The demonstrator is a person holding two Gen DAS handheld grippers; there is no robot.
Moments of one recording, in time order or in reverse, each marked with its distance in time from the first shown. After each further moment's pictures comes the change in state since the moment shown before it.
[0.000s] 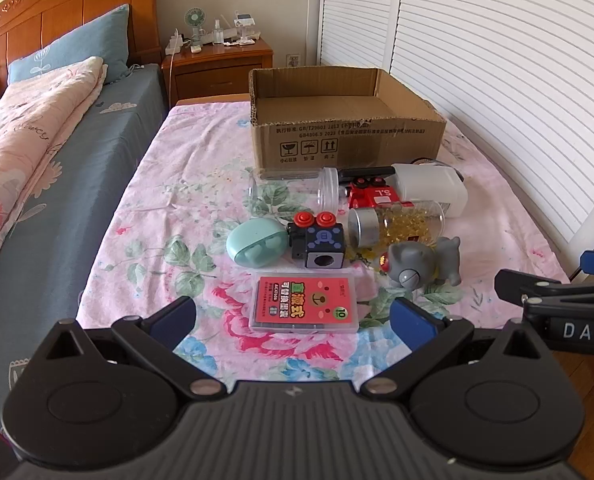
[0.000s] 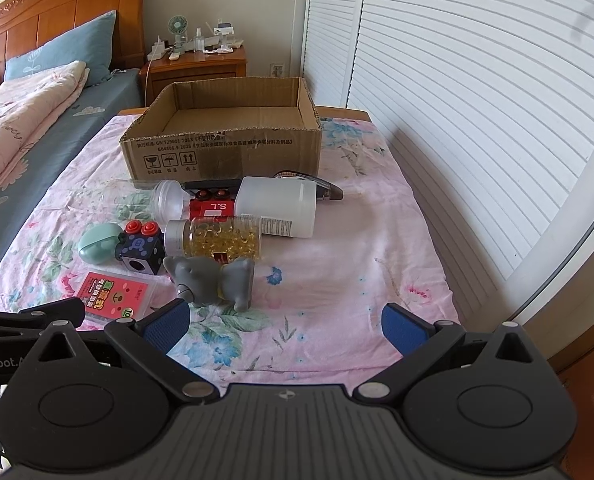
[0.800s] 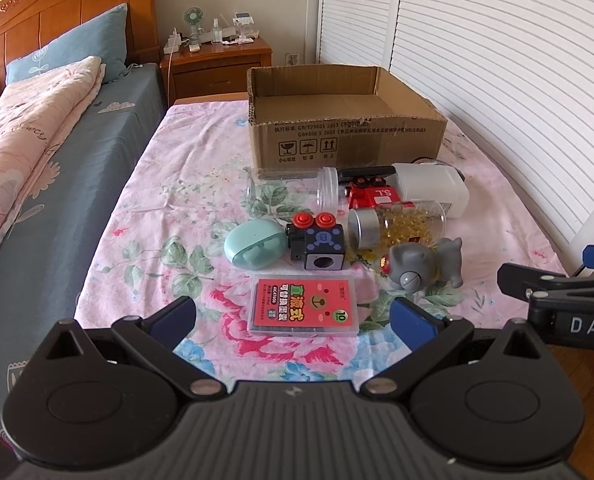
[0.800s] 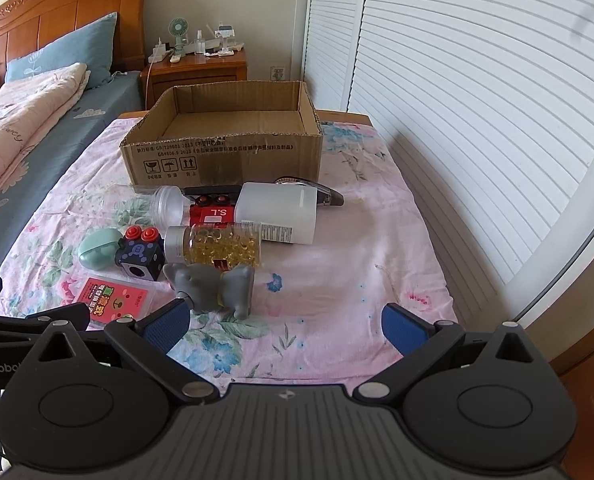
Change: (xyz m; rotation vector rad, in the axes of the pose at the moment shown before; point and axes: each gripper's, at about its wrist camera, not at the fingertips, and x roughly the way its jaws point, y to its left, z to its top) left arm 0.004 0.003 0.001 0.001 0.002 -0.008; right arm 0.000 0.001 0.003 0.000 -0.011 0.001
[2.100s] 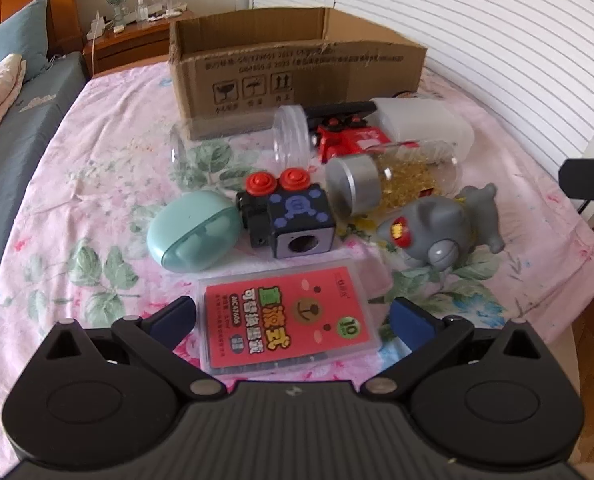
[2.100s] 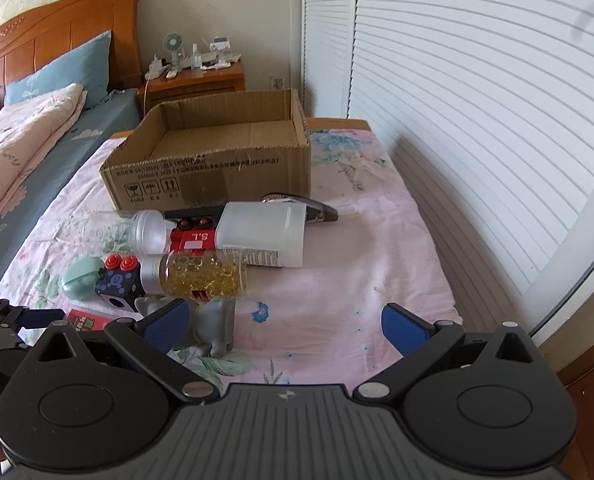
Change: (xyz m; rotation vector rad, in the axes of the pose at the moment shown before) left arm 0.098 0.002 -0.008 0.139 0.081 -0.160; right arm 0.032 -0.024 0.010 0.041 -0.027 0.044
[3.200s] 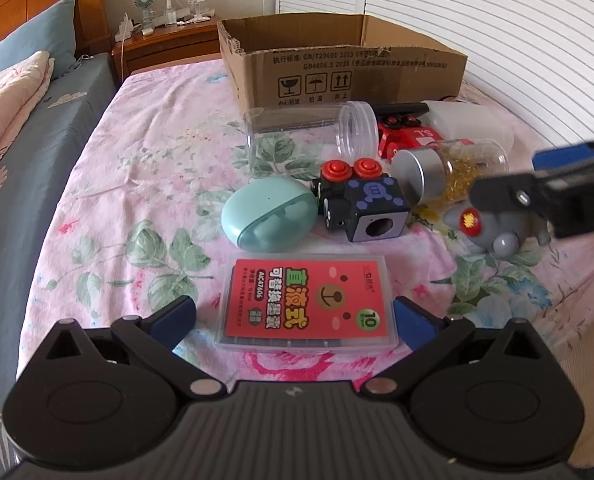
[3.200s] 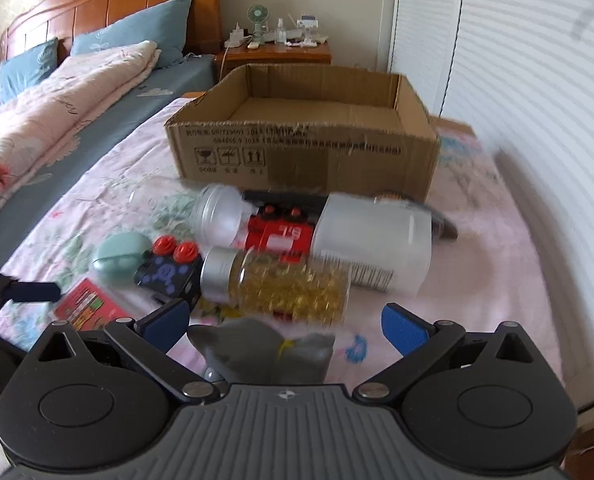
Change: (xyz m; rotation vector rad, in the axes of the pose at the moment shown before) left arm -0.009 0.032 -0.013 -0.014 -0.030 0.057; right arm 0.065 0.045 0.008 -0.162 0.052 0.188
